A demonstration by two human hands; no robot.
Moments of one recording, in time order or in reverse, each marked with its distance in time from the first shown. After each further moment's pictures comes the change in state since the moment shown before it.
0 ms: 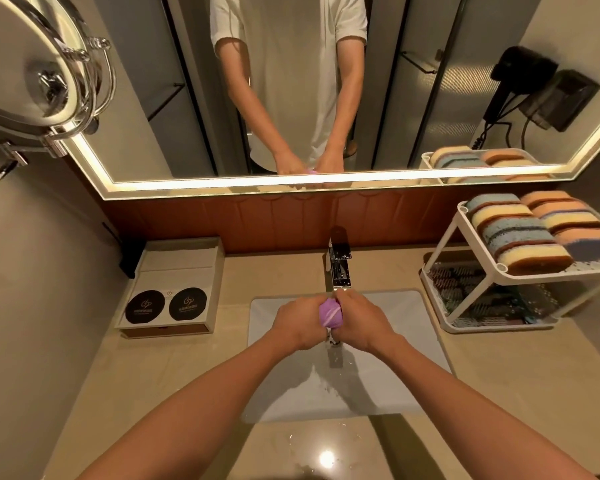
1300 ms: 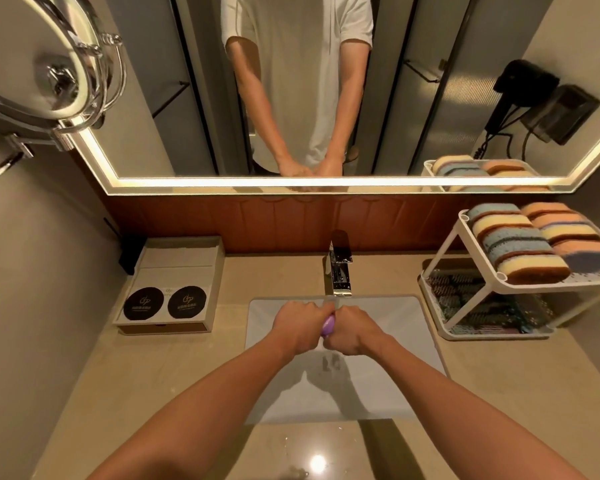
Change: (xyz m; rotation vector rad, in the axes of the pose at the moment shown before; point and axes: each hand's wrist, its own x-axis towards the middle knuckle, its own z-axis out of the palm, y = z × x) left_hand -0.004 -0.001 0.001 0.477 0.050 0.231; right_hand 0.006 -0.013 0.004 -0.072 -0.222 0.063
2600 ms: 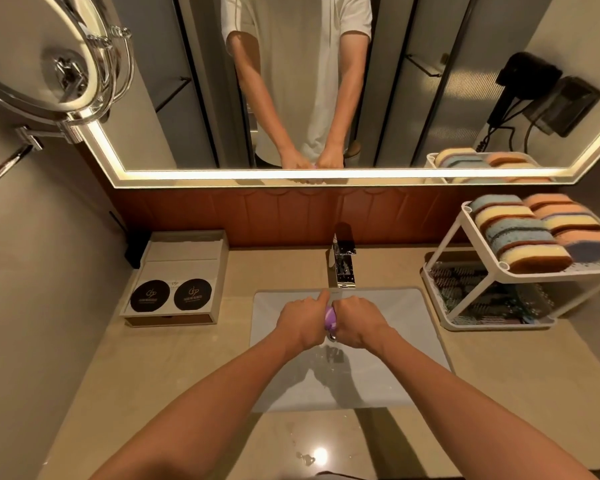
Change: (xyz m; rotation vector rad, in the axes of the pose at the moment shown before) left_hand -0.013 0.007 0.000 -0.221 -0.083 -0.187; right_hand -0.010 -0.008 0.002 -0.259 0.122 -0.060
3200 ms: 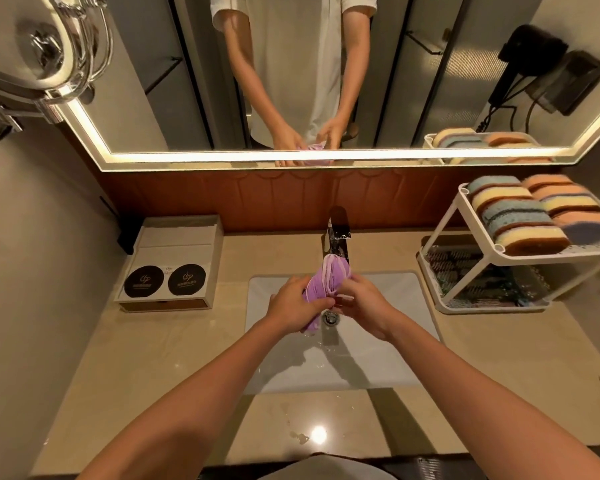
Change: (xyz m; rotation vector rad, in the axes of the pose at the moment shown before) left_hand -0.001 -0.010 0.015 -0.665 0.095 -0.160; right_hand -0.016 0.017 0.001 1.772 -0.075 0.249
